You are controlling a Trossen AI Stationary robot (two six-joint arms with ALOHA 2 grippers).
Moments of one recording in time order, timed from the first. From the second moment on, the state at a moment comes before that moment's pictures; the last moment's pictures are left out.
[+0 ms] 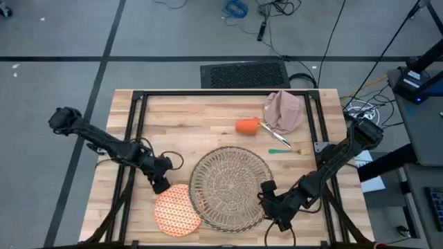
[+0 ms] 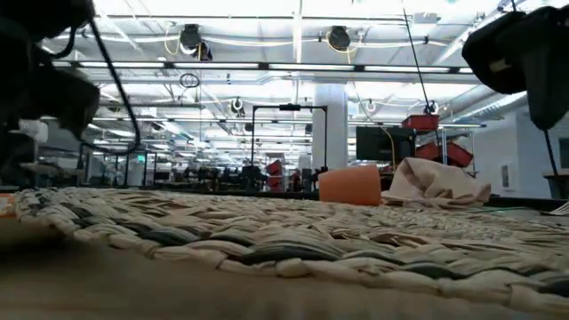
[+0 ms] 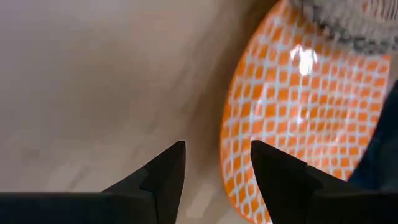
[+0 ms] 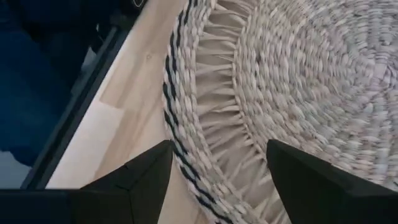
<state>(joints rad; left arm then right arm) -0.40 1.00 0.36 -0.42 0.29 -1.10 0.73 1.57 0.88 -0.24 0.21 0.34</state>
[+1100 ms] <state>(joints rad) -0.44 1.01 0.15 0.05 0.29 -1.23 0.69 1.57 0.88 -0.13 0.29 0.22</state>
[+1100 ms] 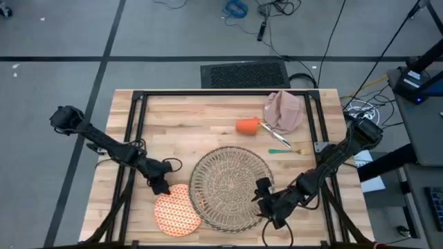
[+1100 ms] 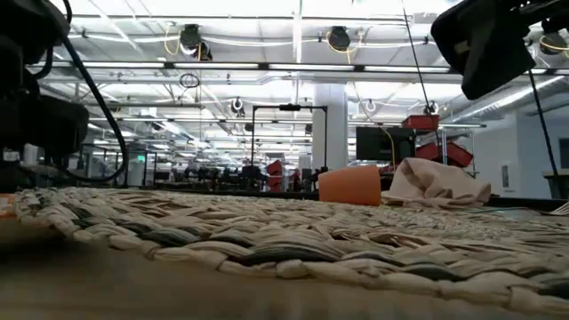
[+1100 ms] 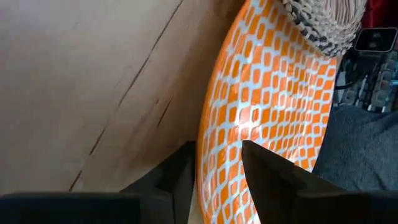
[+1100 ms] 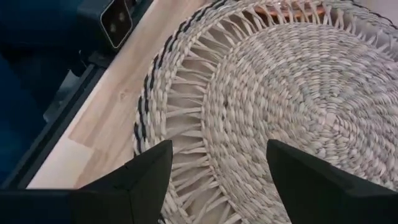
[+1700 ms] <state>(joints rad) -0.46 1.22 0.16 0.24 0.26 -1.22 0.69 1.57 0.88 -0.14 0.32 0.22</state>
